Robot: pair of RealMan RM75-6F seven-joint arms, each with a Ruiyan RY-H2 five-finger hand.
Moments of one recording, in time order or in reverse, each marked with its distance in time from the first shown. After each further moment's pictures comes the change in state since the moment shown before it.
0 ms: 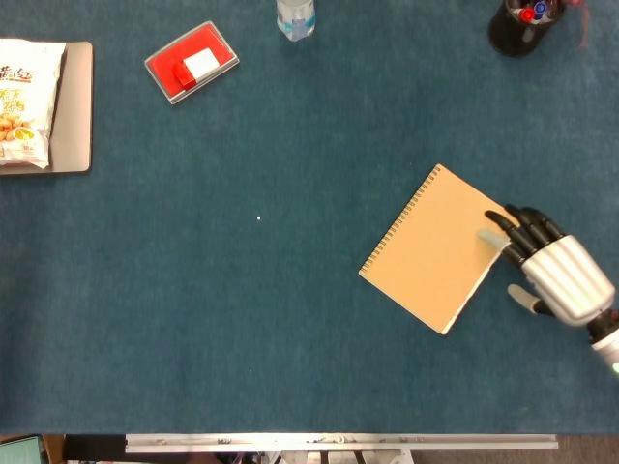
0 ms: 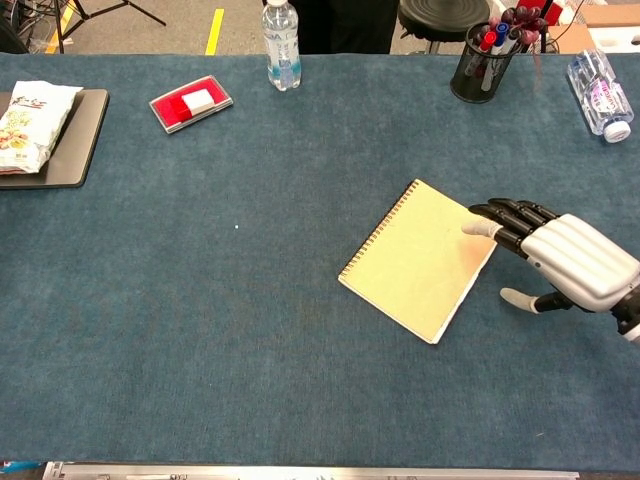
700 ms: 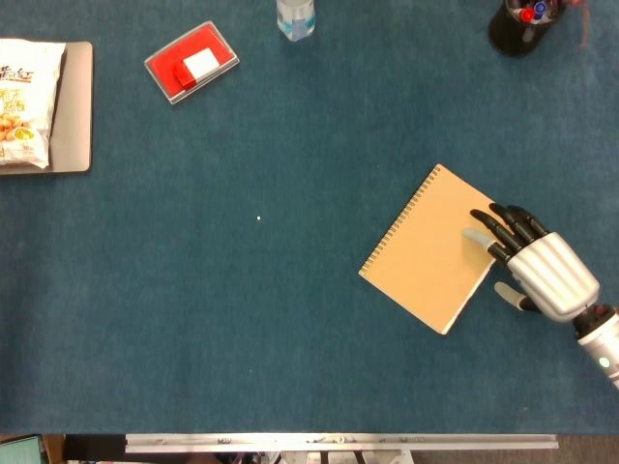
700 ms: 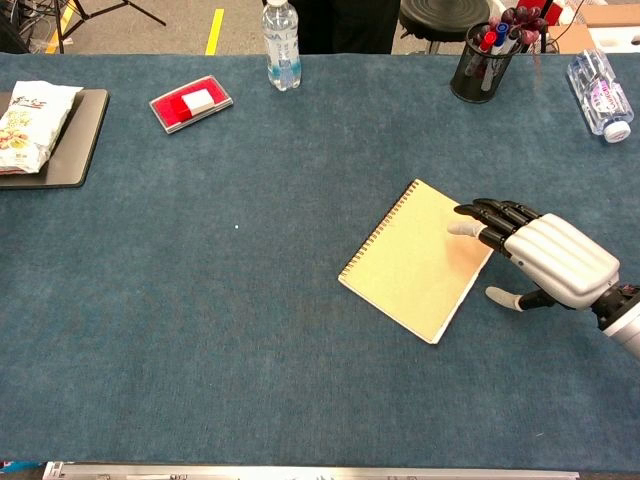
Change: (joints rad) left arm 0.002 0.003 -0.001 -0.001 -0.002 -0.001 -0.006; right arm 0.027 -0.042 -0.005 0.035 0.016 -0.009 0.015
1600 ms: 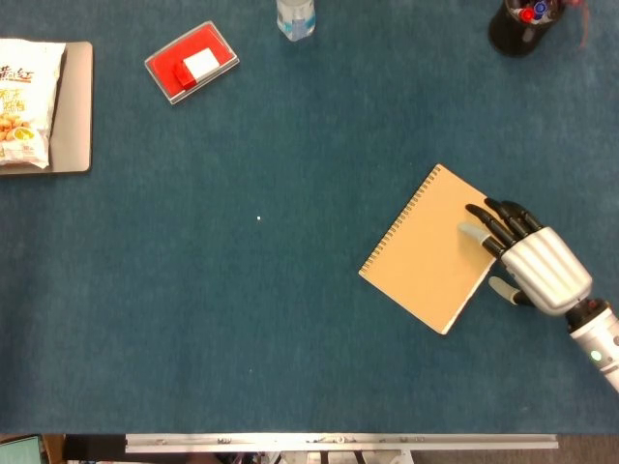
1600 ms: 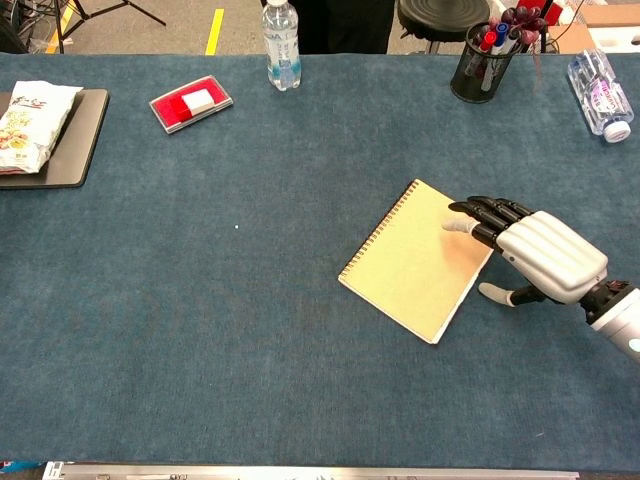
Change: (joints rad) left arm 0.003 0.004 -0.001 -0.005 -0.003 0.000 0.000; right arm 0.018 -0.040 0.002 0.046 0.024 -0.010 0.017
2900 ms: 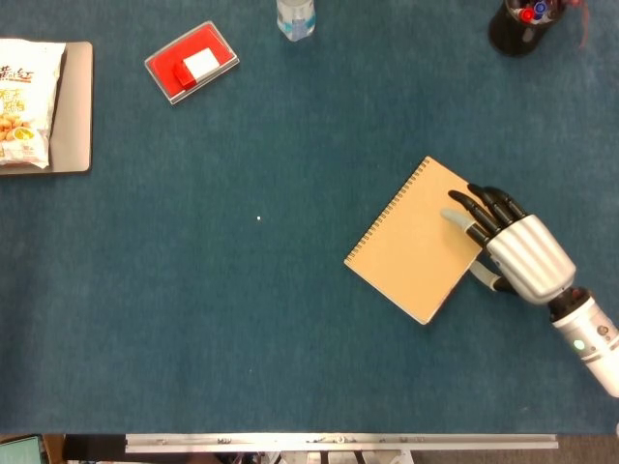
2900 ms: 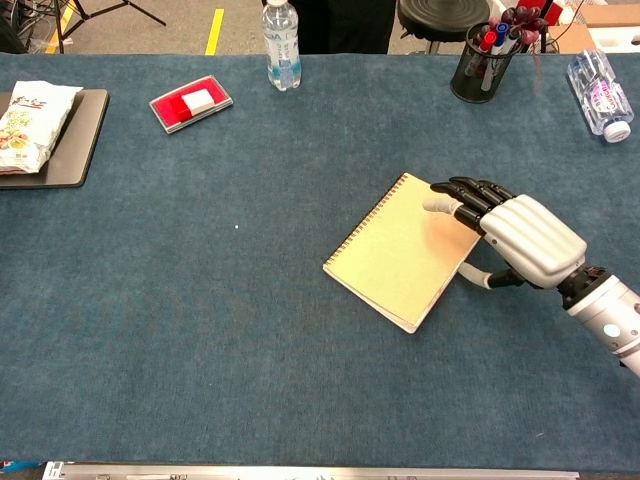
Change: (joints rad) left arm 0.004 0.005 0.001 -0.006 0.001 0.003 -0.003; right arm 0.035 -0.073 0.026 0.061 0.004 0.059 0.064
